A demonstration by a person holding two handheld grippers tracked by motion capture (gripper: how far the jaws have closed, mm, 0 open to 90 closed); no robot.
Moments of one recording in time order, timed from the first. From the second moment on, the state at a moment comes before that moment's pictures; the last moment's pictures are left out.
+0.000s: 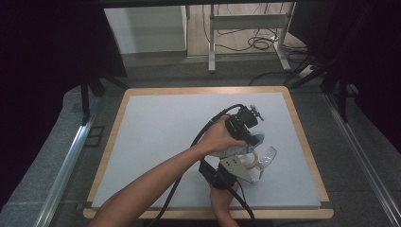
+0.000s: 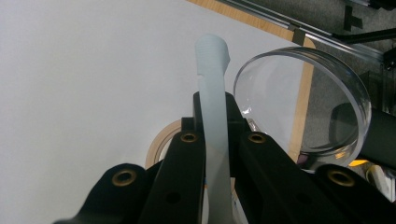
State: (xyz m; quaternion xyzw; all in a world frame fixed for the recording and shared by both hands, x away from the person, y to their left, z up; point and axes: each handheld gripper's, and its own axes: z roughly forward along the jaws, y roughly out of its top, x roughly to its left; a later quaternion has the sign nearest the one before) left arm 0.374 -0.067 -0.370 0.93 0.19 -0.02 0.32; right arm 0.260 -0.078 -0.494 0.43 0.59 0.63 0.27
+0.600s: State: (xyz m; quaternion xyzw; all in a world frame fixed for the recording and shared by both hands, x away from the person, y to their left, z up) left arm 0.373 -0.067 -0.367 0.93 0.19 -0.02 0.32; right arm 0.260 -0.077 -0.491 0.43 0.59 0.63 0.27
